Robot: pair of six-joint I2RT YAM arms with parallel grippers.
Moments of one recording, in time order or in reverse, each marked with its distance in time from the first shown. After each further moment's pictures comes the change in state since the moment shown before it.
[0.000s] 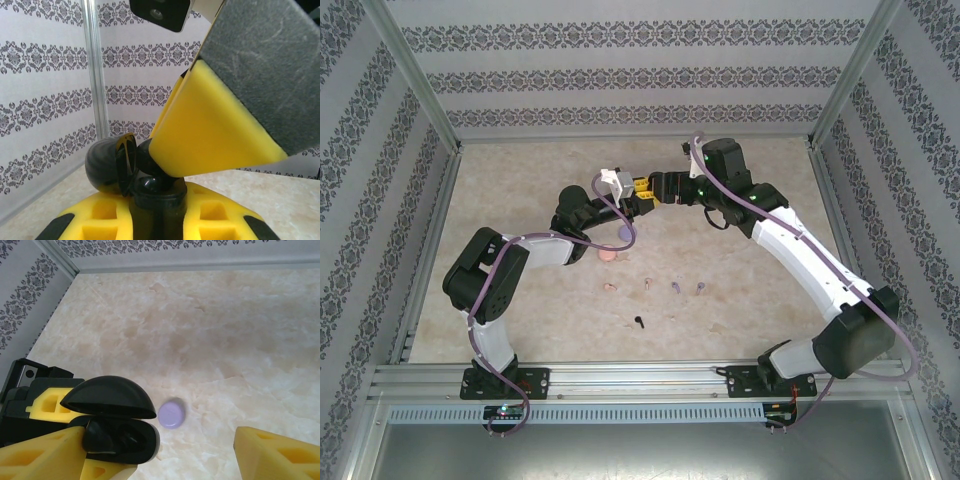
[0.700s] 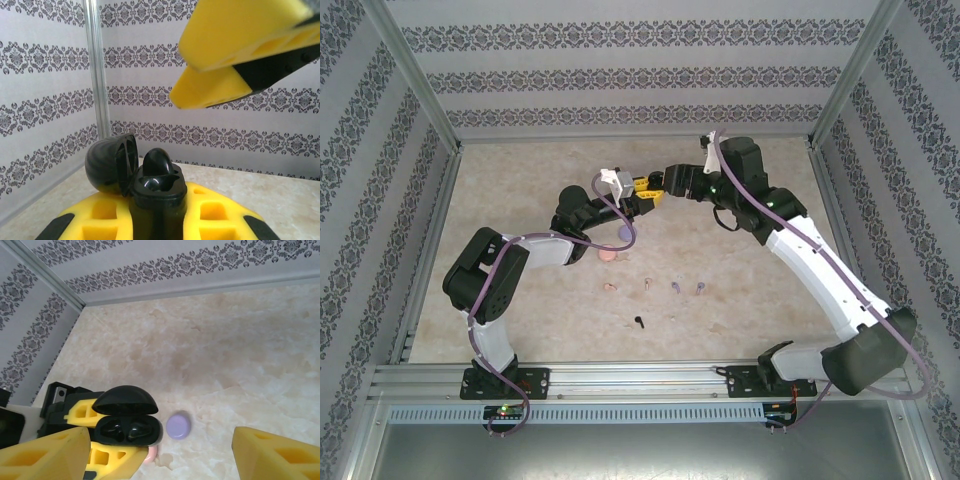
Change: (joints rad) left arm 0.000 0.000 0.000 0.000 -0.008 0.000; right arm -0.015 -0.098 -0.002 -0.003 0.033 0.100
